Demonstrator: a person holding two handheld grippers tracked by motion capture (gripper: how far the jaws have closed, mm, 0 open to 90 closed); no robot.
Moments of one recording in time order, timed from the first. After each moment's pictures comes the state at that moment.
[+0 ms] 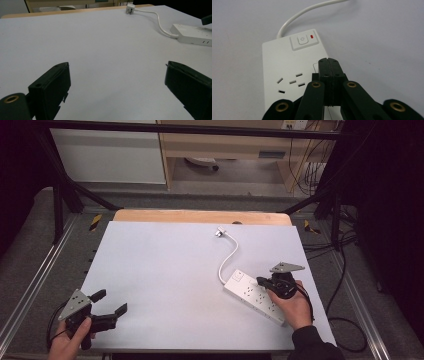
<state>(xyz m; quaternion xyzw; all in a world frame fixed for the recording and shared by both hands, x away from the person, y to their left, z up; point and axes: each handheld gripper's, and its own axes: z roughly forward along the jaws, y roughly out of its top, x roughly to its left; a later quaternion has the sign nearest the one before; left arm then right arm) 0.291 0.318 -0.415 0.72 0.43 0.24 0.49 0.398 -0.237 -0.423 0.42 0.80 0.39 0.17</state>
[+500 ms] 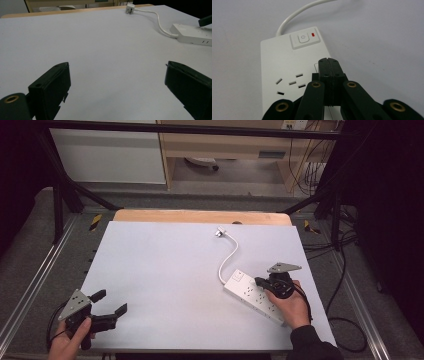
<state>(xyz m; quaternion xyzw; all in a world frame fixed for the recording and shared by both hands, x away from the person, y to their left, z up) 0.291 0.319 -0.415 0.72 0.43 0.24 0.49 0.402 -0.232 -0.428 0.42 0.81 0.39 0.16</state>
